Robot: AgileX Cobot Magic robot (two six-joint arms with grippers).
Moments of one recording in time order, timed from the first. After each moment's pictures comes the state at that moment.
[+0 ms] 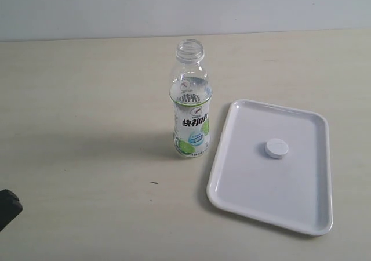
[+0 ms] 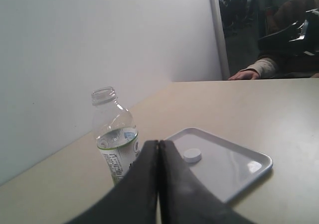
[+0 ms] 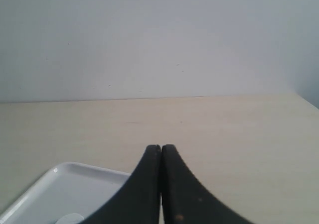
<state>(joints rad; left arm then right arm) 0.13 0.00 0.00 1.55 -1.05 -1.40 -0.14 0.01 -0.01 0.03 0.18 -0.02</state>
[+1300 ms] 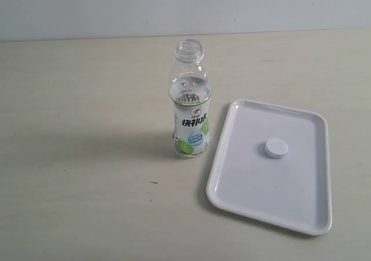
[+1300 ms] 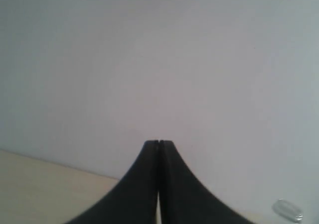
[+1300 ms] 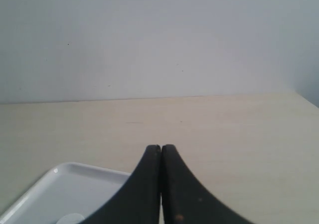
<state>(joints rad) -0.05 0.00 0.00 0.66 -0.21 -1.11 -0.14 0.01 -0.01 0.03 0.18 -0.01</state>
